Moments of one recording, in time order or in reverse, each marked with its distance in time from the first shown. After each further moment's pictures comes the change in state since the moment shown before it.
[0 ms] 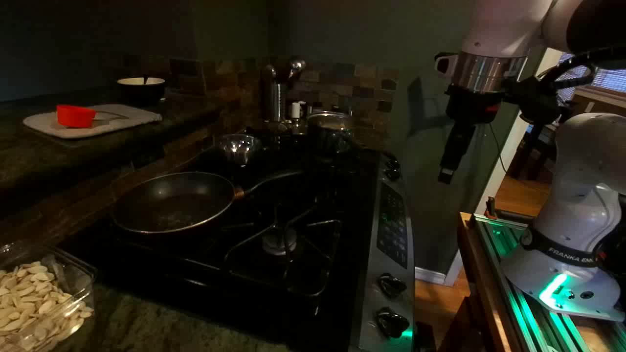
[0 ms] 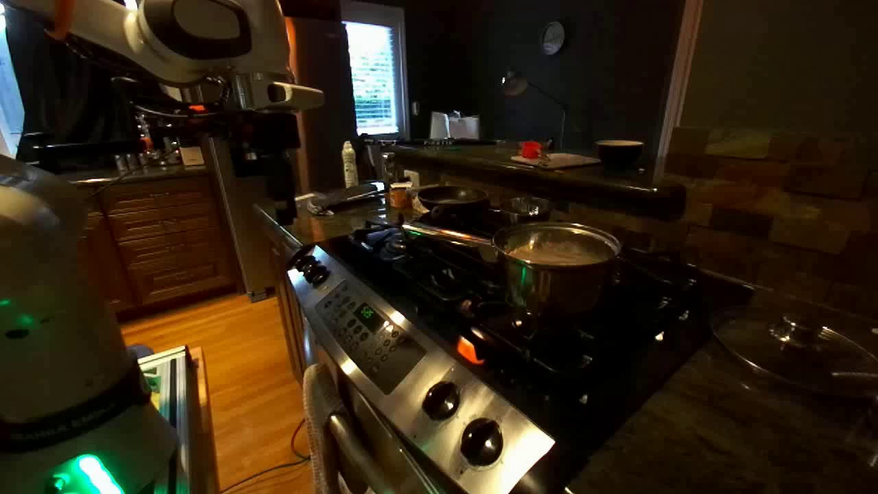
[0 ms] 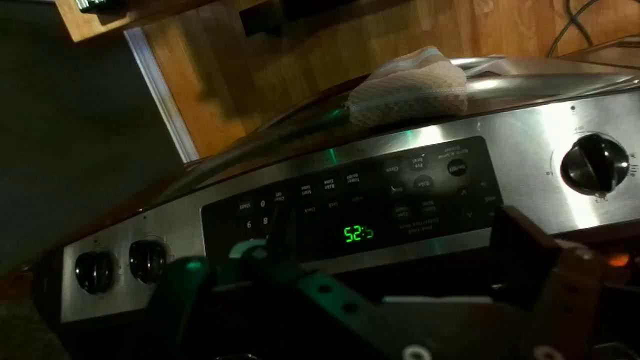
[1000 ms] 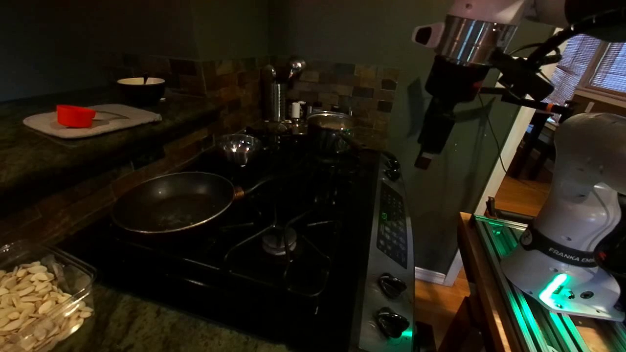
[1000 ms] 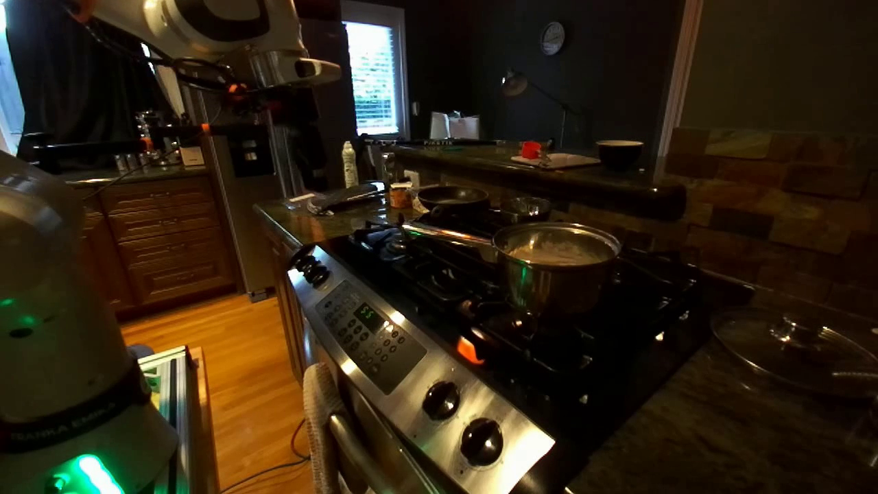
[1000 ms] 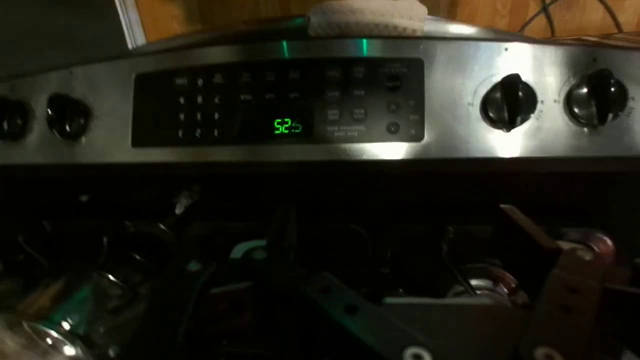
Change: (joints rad) arm 0.034 0.142 0.009 0.158 -0.036 0.109 -0.150
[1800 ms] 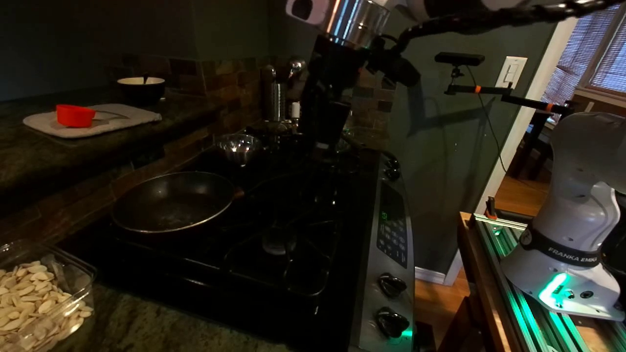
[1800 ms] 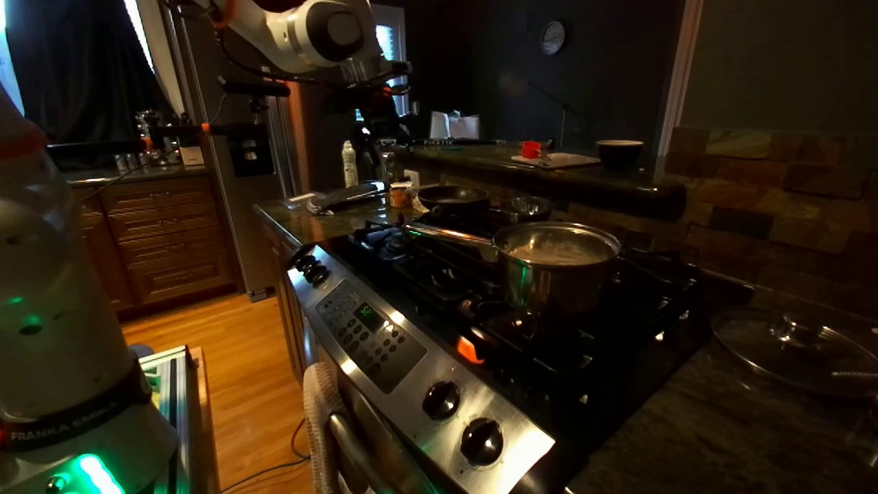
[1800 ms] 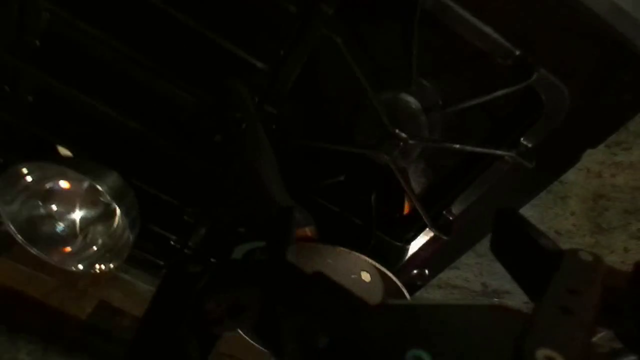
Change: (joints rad) arm 0.070 0.542 -0.079 0.424 -0.100 0.308 -0.527
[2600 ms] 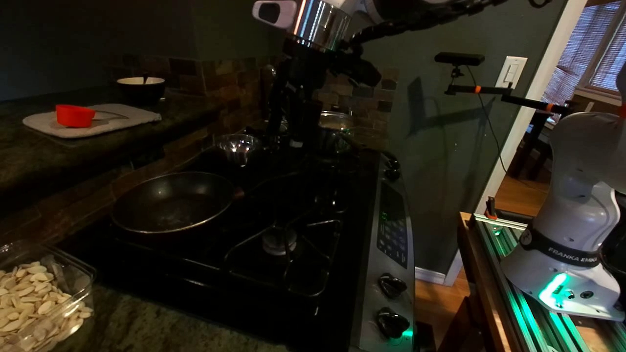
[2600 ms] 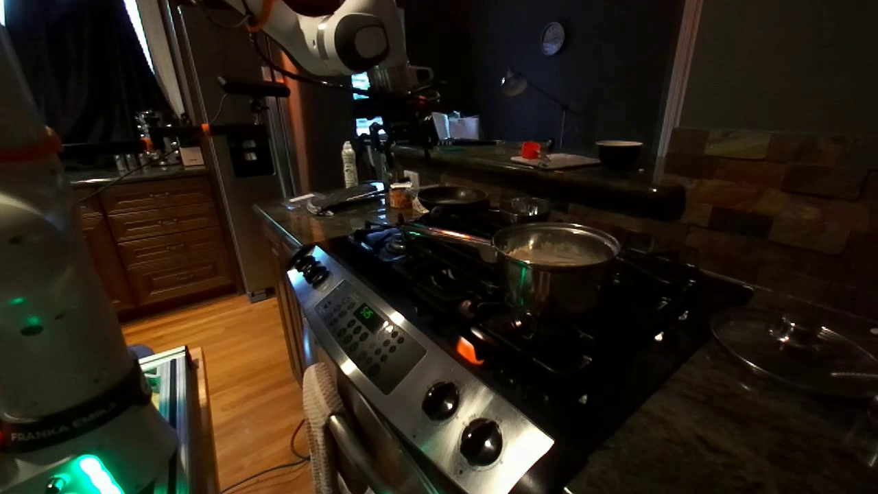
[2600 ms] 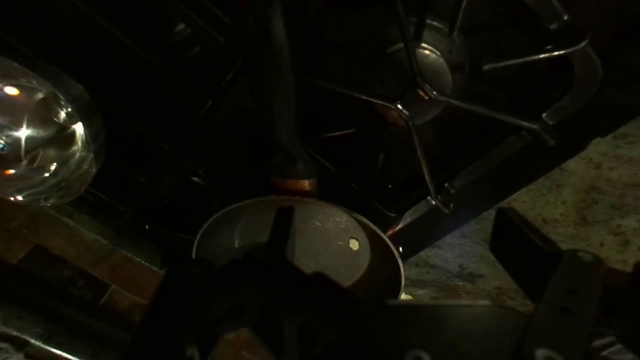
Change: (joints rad) arm 0.013 0.126 -0.049 0.116 0.096 0.032 -0.264
